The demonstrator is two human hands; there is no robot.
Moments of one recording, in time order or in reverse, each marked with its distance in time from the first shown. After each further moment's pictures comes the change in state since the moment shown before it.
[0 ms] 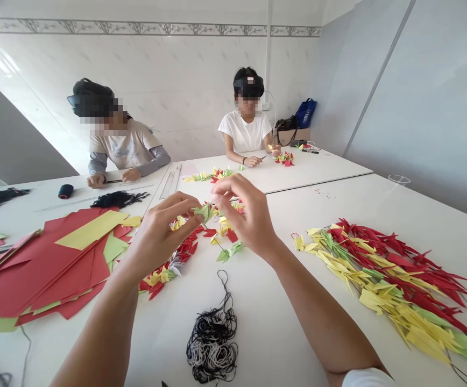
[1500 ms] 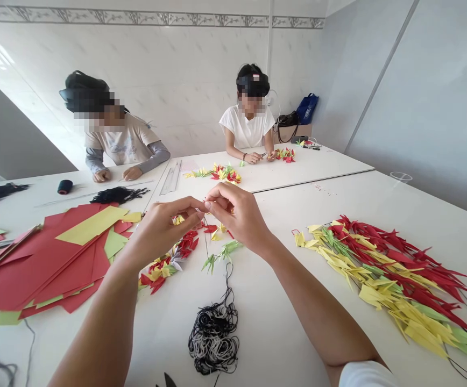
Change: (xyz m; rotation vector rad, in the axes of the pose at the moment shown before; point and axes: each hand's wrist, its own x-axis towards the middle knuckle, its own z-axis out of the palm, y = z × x) left_hand 0.003 -0.006 -0.002 -0.113 -0.145 -0.196; right_hand -0.005 0.016 0.010 -0.047 -0.158 0.100
